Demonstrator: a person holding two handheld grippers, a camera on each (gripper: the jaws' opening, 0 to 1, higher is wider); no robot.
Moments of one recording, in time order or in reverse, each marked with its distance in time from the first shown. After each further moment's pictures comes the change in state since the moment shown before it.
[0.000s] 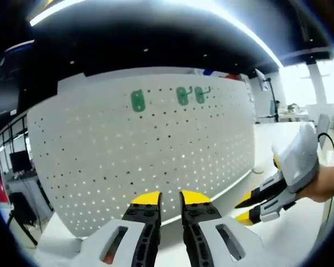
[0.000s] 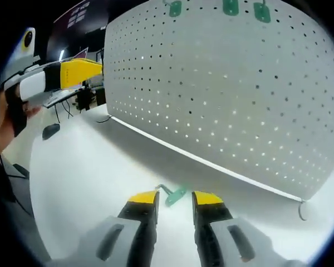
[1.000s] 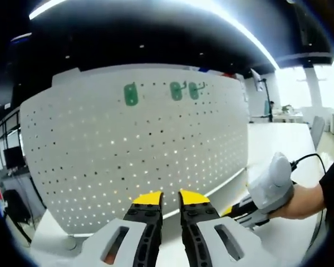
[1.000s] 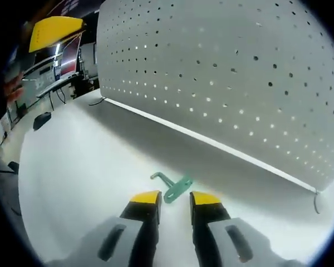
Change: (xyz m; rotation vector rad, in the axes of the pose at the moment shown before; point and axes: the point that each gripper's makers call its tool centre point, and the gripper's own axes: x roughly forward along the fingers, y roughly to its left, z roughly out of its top) left arm 0.004 -0.009 -0.008 -0.022 0.029 -0.059; right arm 0.042 -0.001 -0.031 0.020 0.089 -0.005
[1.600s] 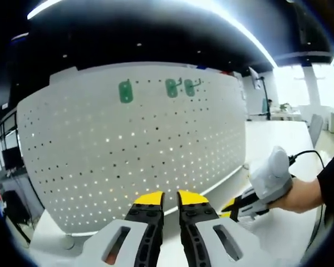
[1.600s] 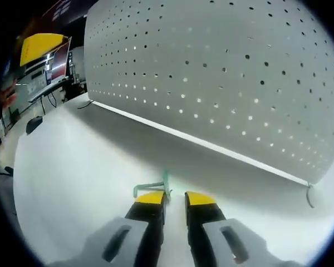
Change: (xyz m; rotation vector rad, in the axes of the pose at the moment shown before) left arm 0.002 -0.007 -0.004 0.006 0.015 -0.017; right arm -0.007 -0.028 -0.008 0.039 -0.019 -0.054
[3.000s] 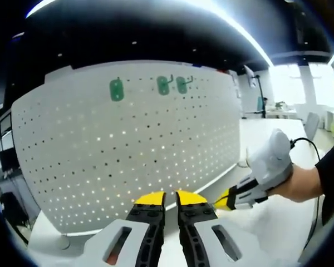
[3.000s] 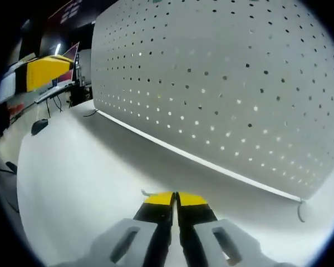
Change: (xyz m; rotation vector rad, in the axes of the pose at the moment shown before) left arm 0.002 -0.014 -0.003 0.008 0.015 -0.042; right arm -0.017 -0.004 0.027 -0.053 -0.062 0.010
